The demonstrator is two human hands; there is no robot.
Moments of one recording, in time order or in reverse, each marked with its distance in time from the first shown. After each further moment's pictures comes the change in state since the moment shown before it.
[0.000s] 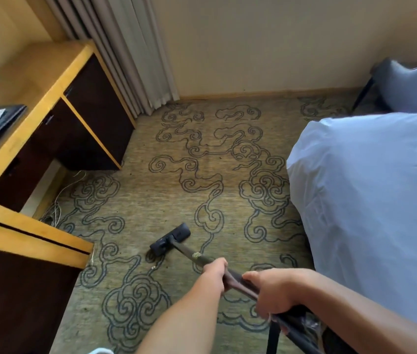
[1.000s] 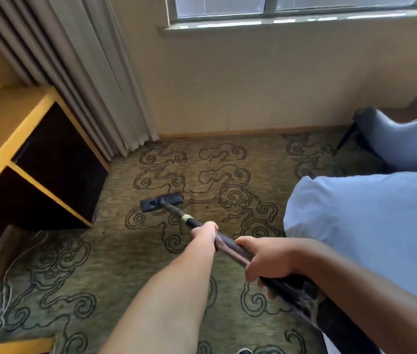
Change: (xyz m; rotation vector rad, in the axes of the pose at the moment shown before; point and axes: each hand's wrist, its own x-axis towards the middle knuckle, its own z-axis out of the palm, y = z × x) left_hand 0.017 0.431 0.073 0.083 0.067 0.205; right_hand 0.062 0.011 -0.362 0.452 0.205 -0.050
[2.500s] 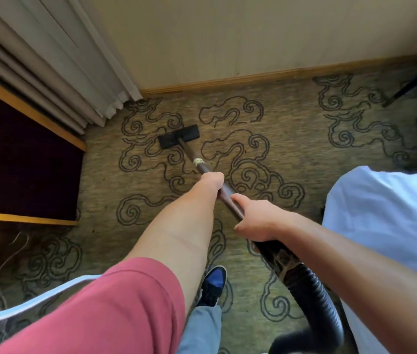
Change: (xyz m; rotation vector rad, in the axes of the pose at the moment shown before) left_hand 0.329 0.305 0.116 0.460 -0.076 0.048; right_hand 0.392 -0.040 -0.228 -0.084 0.140 0.098
